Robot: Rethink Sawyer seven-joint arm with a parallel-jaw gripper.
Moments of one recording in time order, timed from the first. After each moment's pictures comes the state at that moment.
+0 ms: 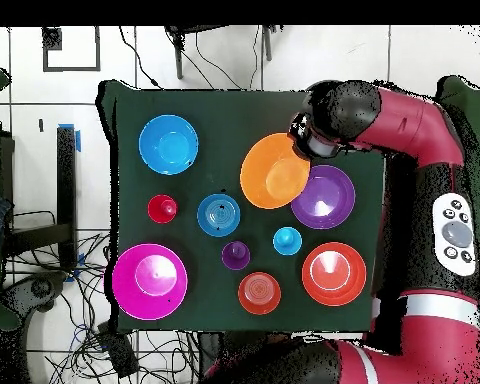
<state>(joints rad) -0.50 -0.51 0.21 1.07 -0.23 1.08 1.94</state>
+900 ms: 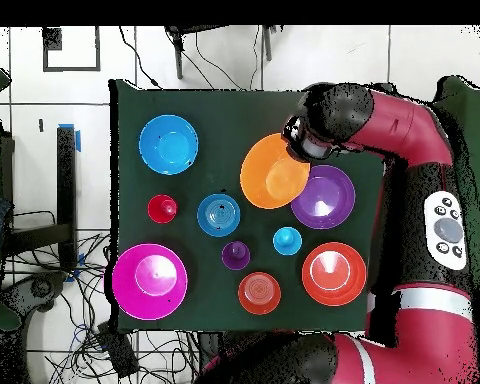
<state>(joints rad) -0.49 -0.49 0.21 1.08 -0.21 1.08 1.94</state>
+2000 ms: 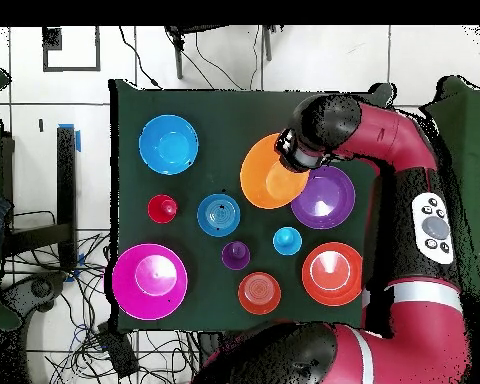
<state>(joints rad) -0.49 -0.46 0.21 1.12 -0.21 1.08 1.94</state>
